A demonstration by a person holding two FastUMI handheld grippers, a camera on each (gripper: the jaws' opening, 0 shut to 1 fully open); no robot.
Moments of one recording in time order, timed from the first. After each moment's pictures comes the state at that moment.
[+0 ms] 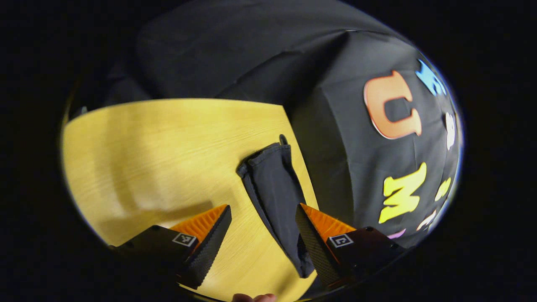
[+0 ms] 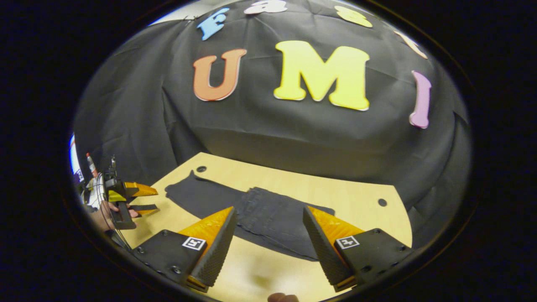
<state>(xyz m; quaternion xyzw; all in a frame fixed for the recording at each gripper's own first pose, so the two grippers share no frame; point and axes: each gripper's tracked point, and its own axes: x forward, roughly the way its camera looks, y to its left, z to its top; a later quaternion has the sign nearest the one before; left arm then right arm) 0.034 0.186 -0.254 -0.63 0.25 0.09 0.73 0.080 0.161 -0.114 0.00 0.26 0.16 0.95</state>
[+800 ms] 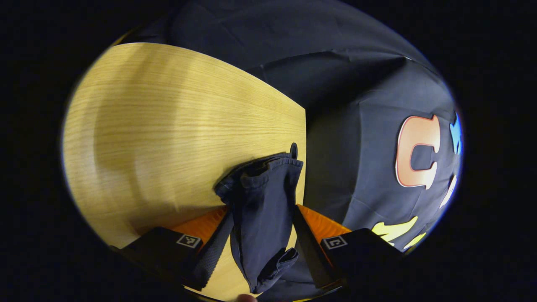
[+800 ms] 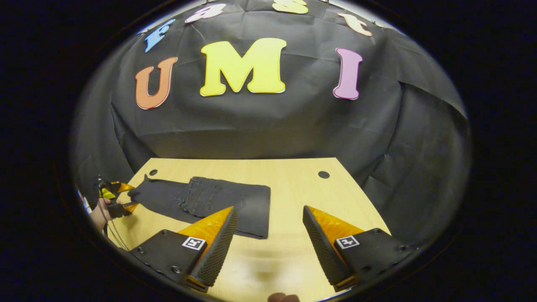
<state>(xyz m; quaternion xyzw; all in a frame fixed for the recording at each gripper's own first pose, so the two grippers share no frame) 0.118 0.191 -0.275 -0.71 0.22 0.13 0.66 0.040 0.039 -0.129 0.05 0.29 0.00 0.96</state>
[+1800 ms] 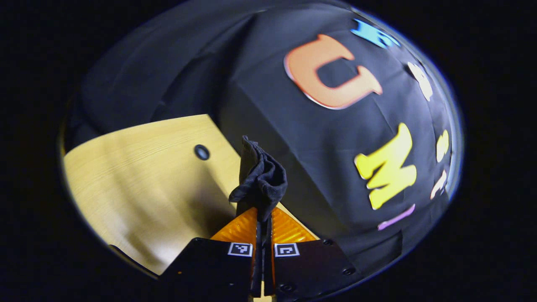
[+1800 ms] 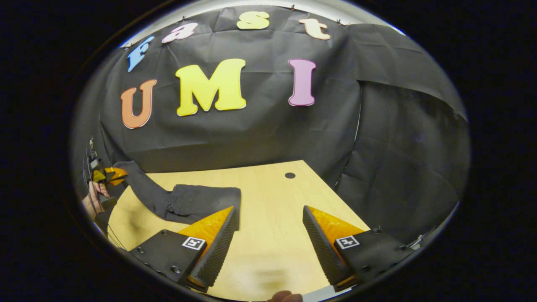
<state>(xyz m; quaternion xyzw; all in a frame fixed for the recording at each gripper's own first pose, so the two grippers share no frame) 0.138 0.068 -0.091 -0.42 0.18 -0.01 0.89 -0.050 -0.059 -0.106 0.09 0.24 -0.07 0.96</state>
